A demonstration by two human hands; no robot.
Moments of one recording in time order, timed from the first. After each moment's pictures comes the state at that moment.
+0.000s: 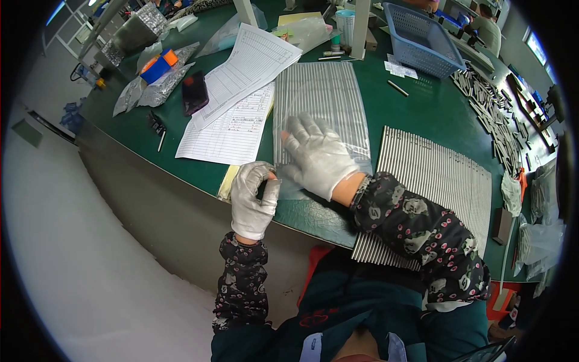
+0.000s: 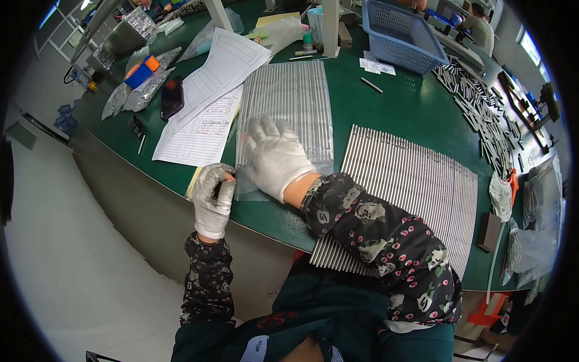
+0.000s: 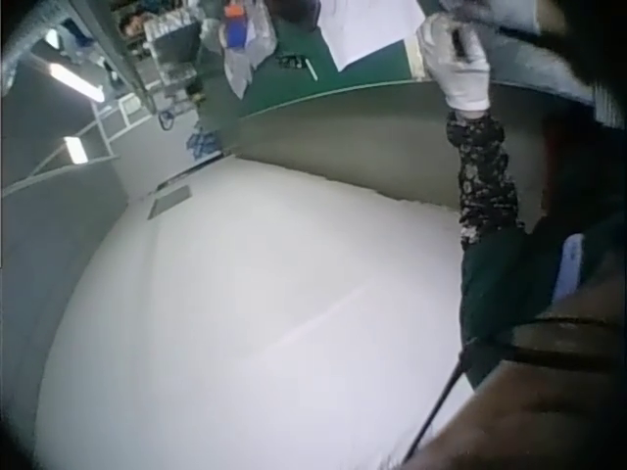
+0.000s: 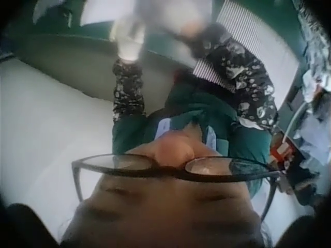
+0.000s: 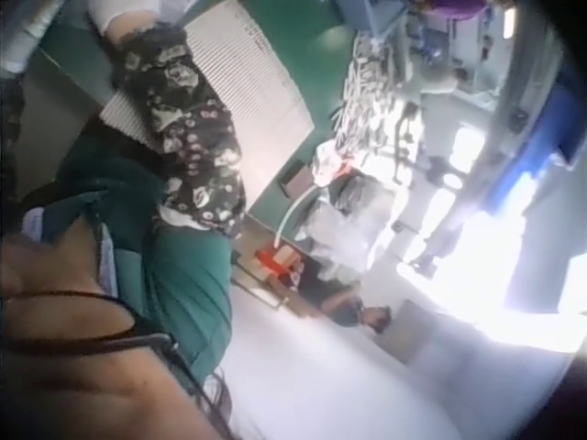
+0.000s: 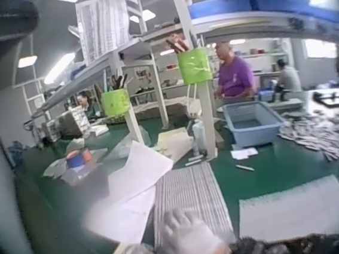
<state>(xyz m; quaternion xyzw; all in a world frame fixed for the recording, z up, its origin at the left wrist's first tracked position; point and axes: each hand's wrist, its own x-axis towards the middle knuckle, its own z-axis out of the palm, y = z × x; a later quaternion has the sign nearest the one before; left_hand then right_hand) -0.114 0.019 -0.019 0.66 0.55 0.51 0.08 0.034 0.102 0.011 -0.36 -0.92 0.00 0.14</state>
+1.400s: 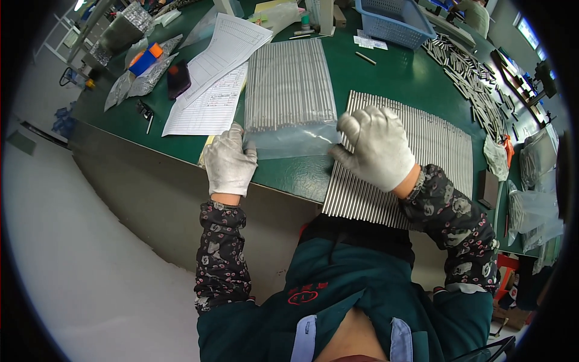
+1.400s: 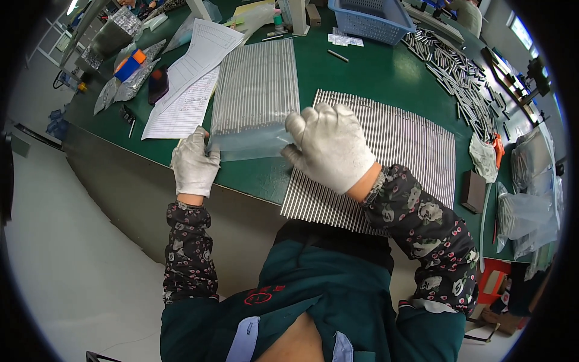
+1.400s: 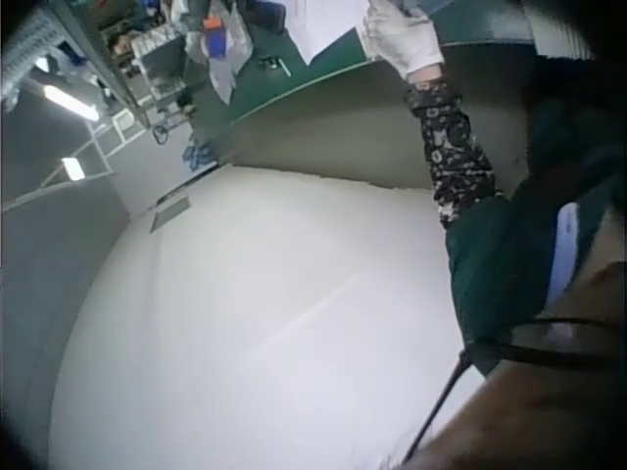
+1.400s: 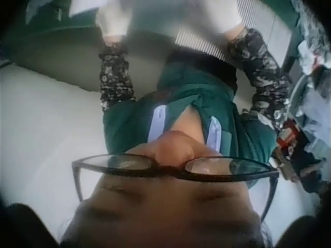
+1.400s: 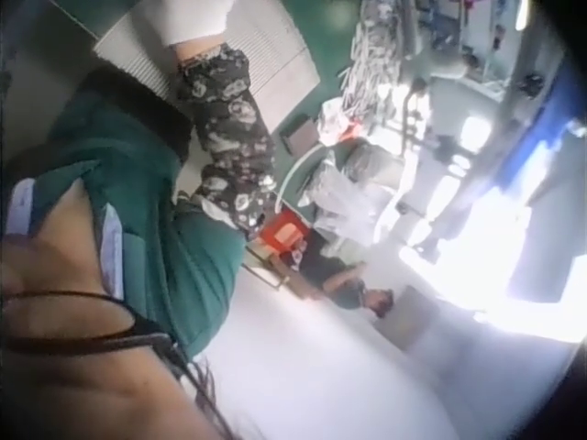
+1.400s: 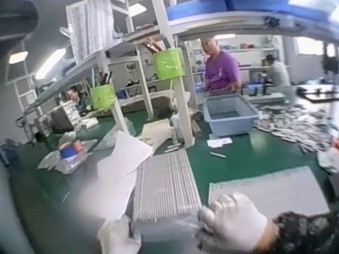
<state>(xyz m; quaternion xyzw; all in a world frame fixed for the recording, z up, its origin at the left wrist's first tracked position) -0.098 0.022 -0.001 0.66 0.70 0.21 -0.14 0.149 0.043 0.057 -0.37 -0.91 -0.14 0.15</state>
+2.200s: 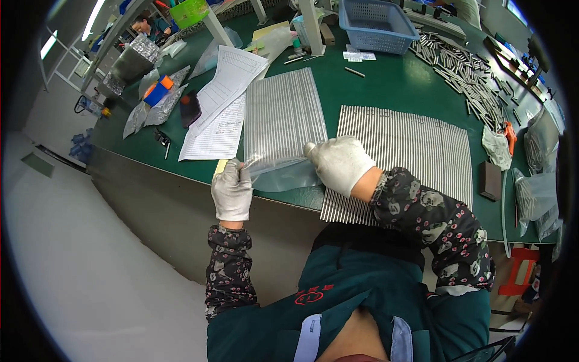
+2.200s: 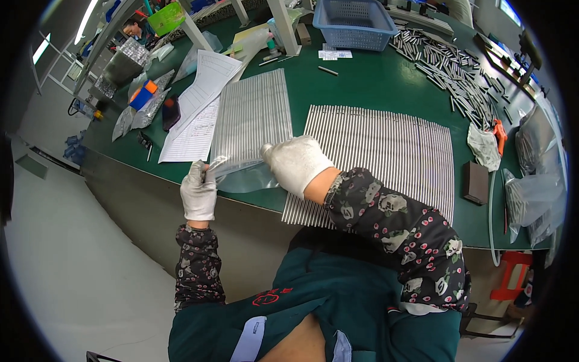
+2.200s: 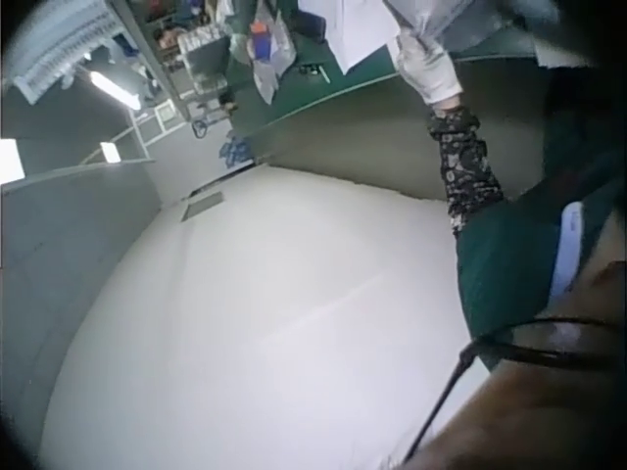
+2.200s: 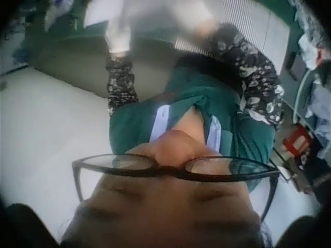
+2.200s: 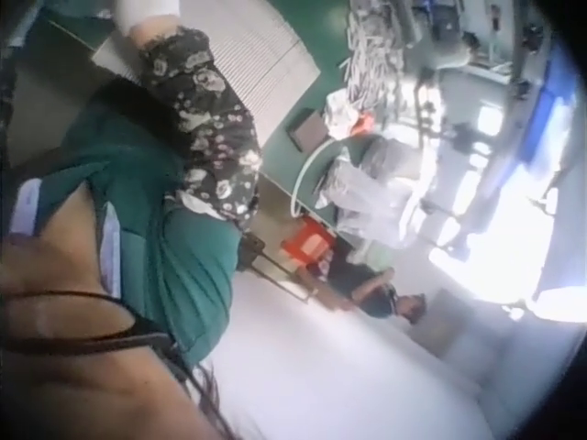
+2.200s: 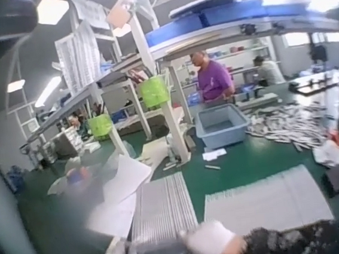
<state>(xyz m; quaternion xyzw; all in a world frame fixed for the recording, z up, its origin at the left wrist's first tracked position) -0.109 0.002 -0.008 0.66 0.61 0.42 -0.15 0.124 0.047 0.043 -0.37 -0.92 0.00 0.13</state>
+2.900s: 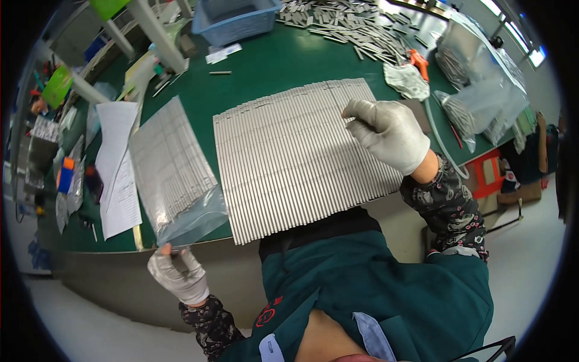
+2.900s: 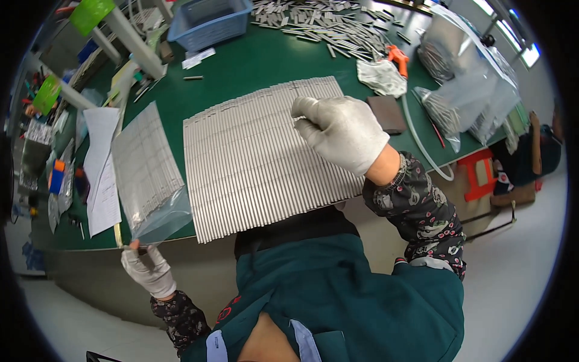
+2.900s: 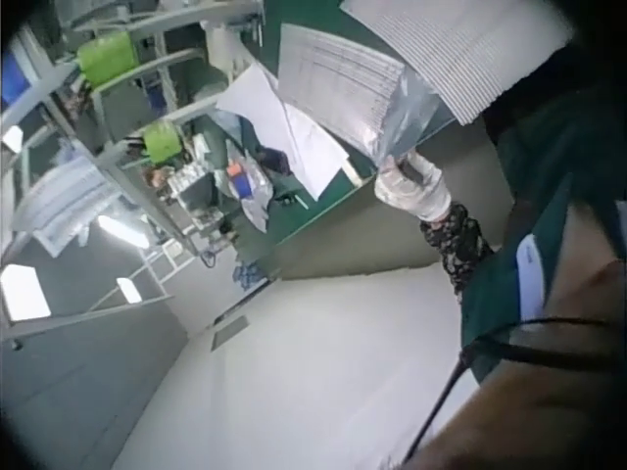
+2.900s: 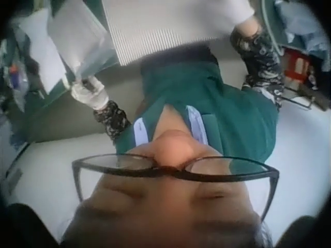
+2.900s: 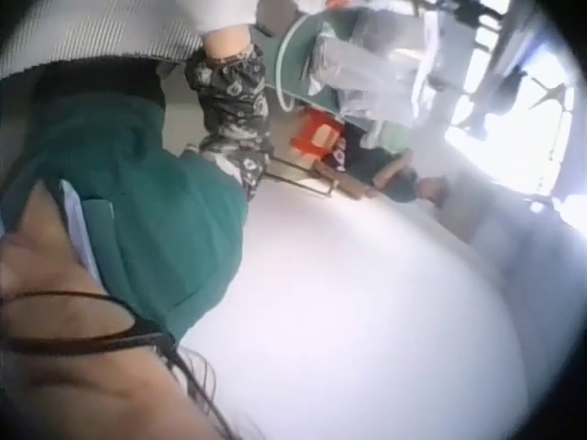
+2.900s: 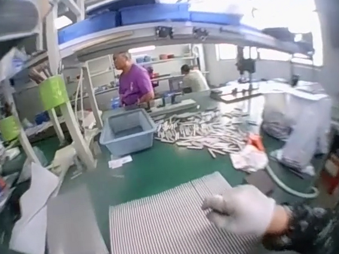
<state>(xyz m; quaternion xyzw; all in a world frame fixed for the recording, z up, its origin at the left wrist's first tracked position) -0.074 -0.055 -0.006 0.73 0.52 0.37 -0.24 0.313 -0.020 0.077 -0.59 -0.75 0.02 0.30</state>
